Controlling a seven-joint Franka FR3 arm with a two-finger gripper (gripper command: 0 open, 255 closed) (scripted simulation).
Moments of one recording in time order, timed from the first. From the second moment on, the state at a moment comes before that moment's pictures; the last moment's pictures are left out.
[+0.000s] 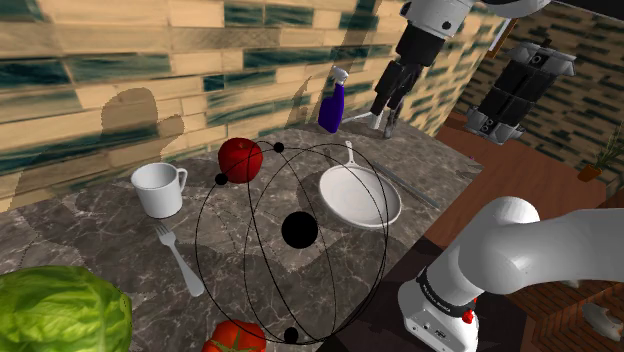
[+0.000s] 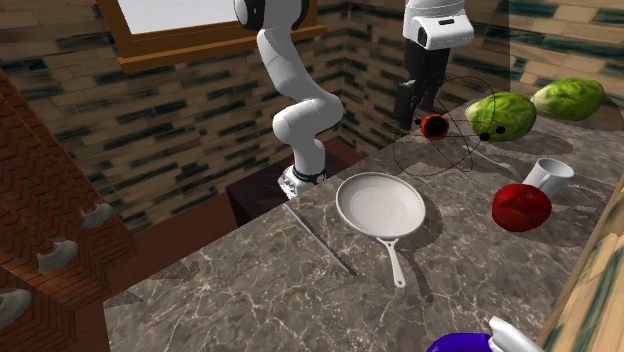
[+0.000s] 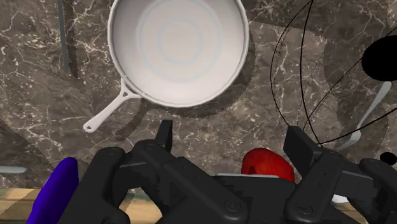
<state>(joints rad) -0.02 -0.76 -0.01 -2.29 0.12 1.61 -0.10</state>
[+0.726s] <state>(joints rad) -0.10 -0.82 -0.12 -2.51 0.00 1.72 -0.21</state>
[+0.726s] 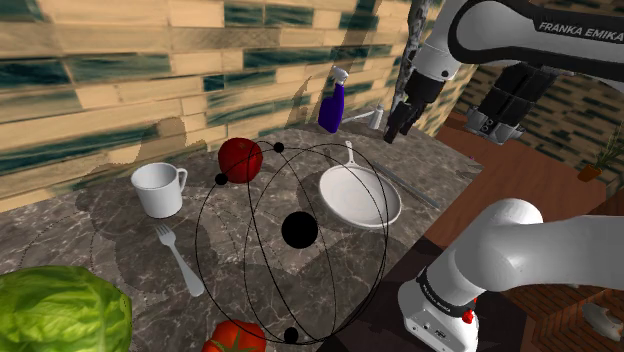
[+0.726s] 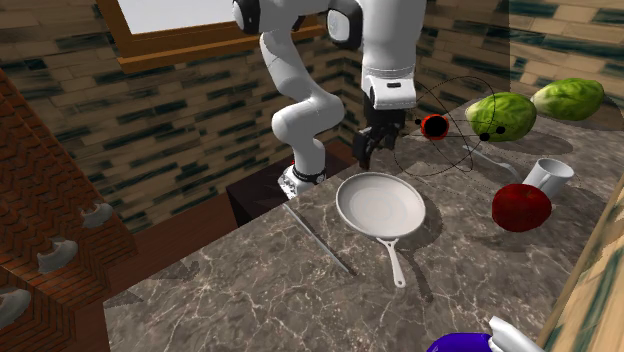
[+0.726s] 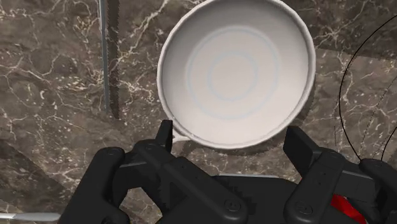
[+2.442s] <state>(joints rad) -0.33 -0.66 -0.41 -2.86 -0.34 2.17 -0.42</state>
